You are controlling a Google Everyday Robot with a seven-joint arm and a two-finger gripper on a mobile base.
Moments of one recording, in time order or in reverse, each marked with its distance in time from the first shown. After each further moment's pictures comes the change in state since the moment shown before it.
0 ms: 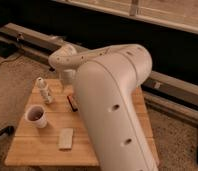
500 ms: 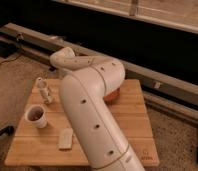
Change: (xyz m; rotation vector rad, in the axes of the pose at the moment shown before) arm -0.061 0.009 0.073 0.005 0.062 -0.003
